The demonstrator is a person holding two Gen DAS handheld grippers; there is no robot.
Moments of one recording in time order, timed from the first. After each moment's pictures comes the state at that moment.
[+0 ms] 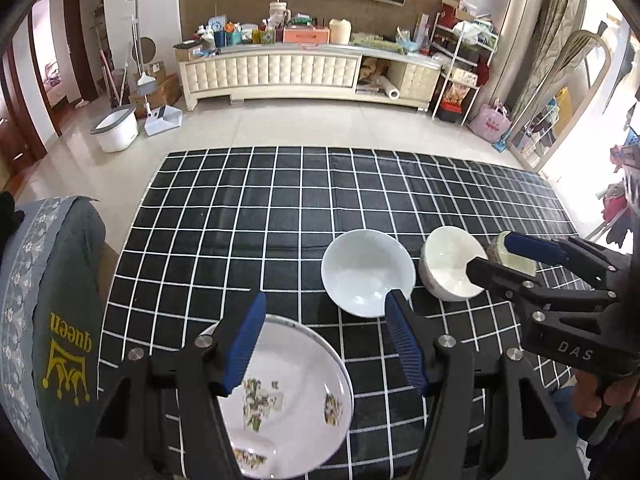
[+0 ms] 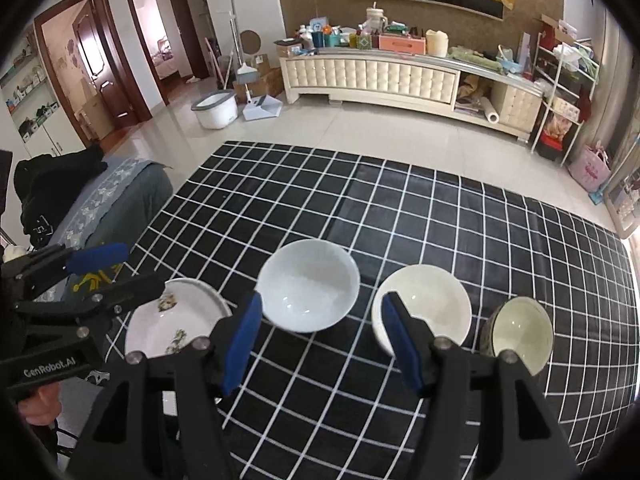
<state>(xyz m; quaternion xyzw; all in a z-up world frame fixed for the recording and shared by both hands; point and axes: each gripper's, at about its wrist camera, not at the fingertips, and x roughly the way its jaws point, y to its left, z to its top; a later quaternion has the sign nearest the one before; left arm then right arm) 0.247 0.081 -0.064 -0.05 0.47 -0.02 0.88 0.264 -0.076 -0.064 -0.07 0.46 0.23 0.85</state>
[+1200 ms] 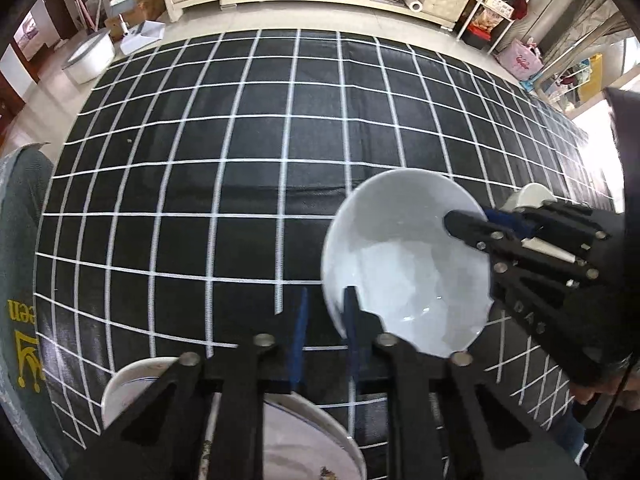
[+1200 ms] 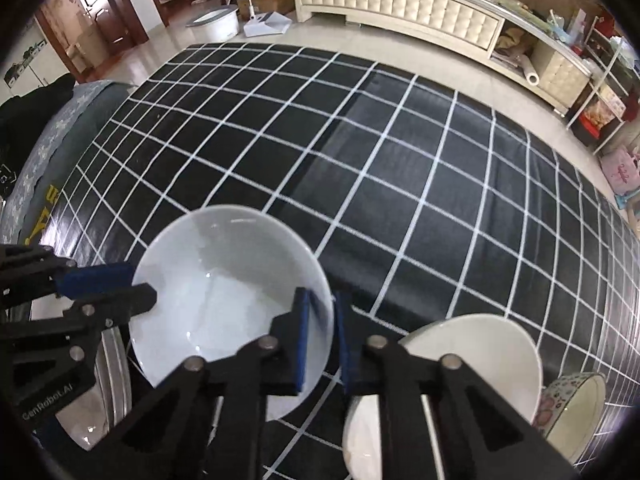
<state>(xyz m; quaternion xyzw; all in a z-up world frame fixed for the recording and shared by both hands) 0.346 0.068 -0.198 -0.07 0.61 -0.03 0.79 0.353 -0.047 -0.189 -0.14 0.56 0.25 0.78</state>
